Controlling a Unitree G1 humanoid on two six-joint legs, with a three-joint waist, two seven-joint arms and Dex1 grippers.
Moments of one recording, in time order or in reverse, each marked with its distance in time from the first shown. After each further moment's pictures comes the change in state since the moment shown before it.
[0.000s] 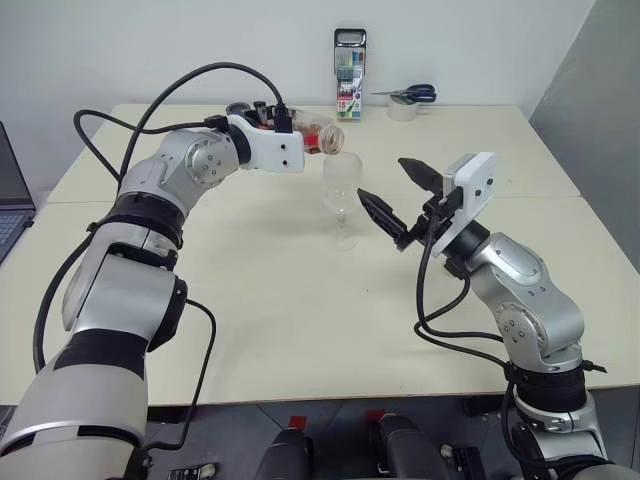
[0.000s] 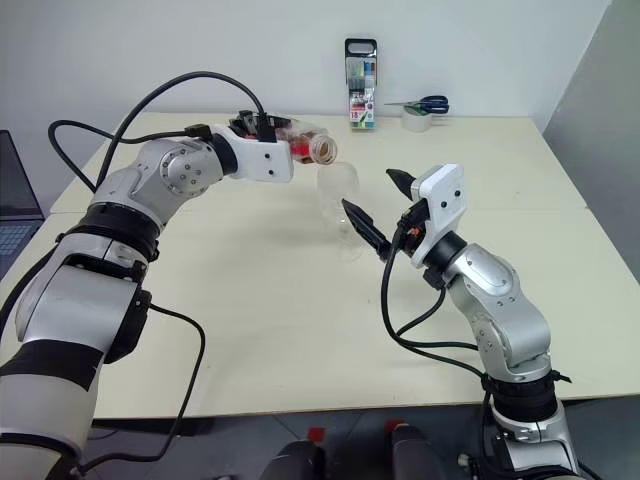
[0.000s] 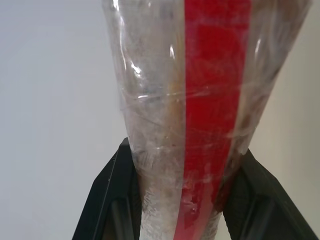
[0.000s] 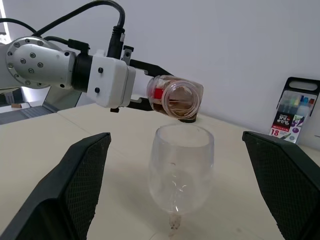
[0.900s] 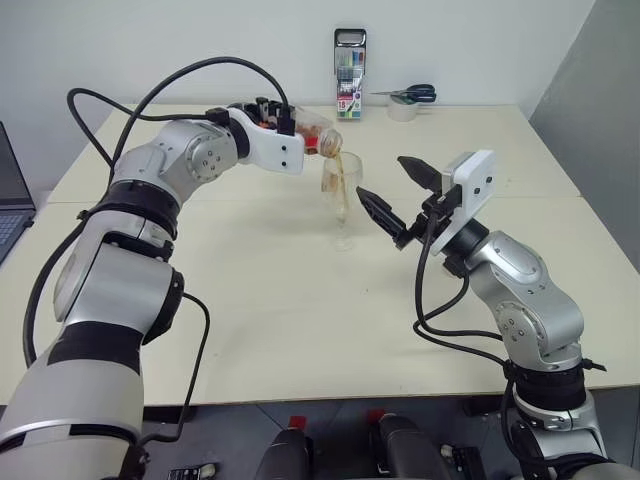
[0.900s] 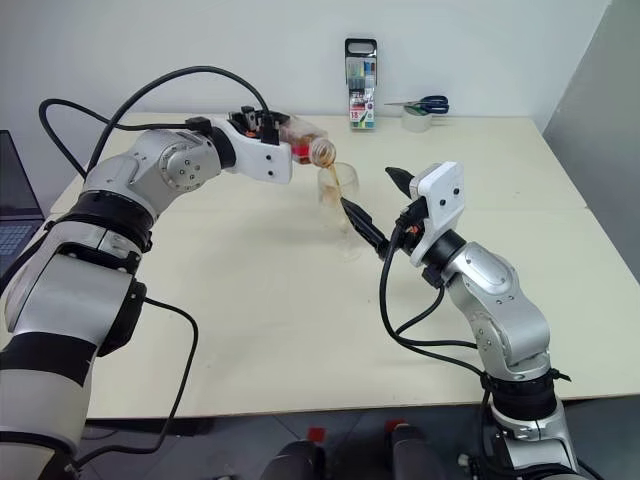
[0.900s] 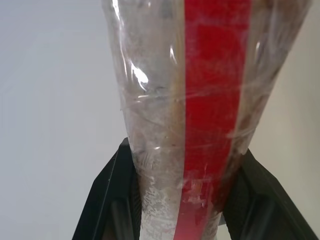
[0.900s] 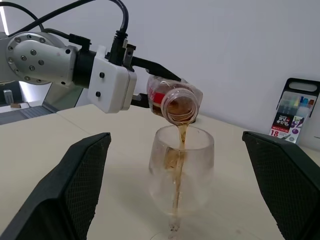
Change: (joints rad) left arm -0.059 0.018 -0.069 0.034 0.093 -0.035 0.060; right arm -0.009 0.000 0.002 0.000 -0.001 0.003 -0.006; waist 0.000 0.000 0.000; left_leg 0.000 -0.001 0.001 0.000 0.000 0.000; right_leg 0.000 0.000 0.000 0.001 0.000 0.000
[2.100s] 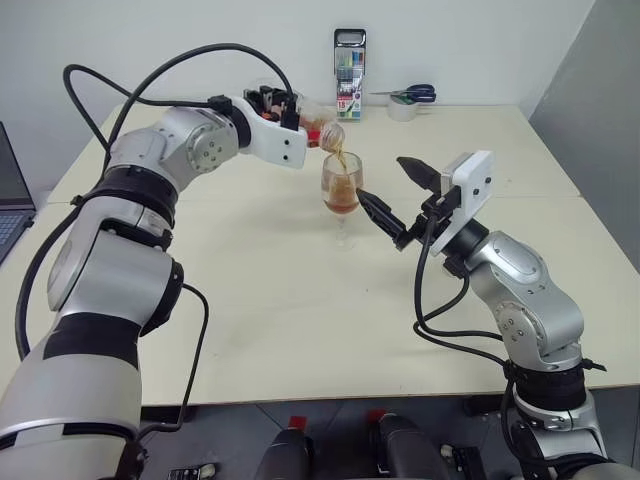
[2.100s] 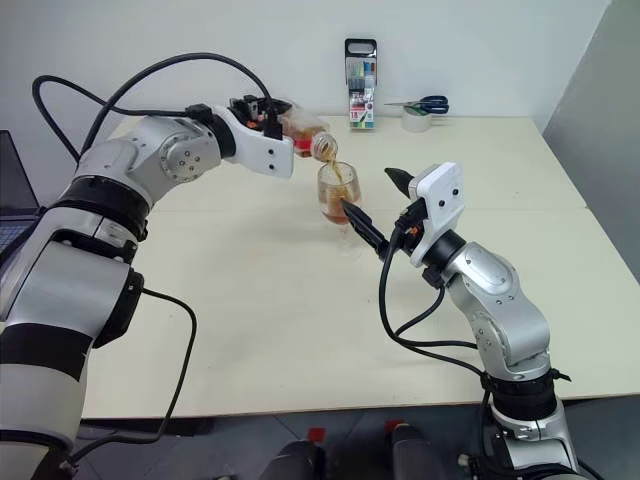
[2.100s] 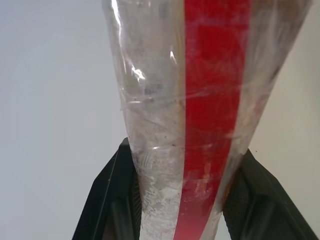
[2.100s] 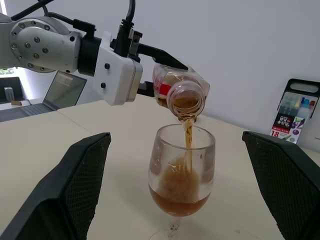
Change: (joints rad) left arm -0.066 0.001 -0.063 0.035 0.056 -0.006 0.056; right arm 0.000 0.000 0.001 0.000 -0.012 -0.001 0.016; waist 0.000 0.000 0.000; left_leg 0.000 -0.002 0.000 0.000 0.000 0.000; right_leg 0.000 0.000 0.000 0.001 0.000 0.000
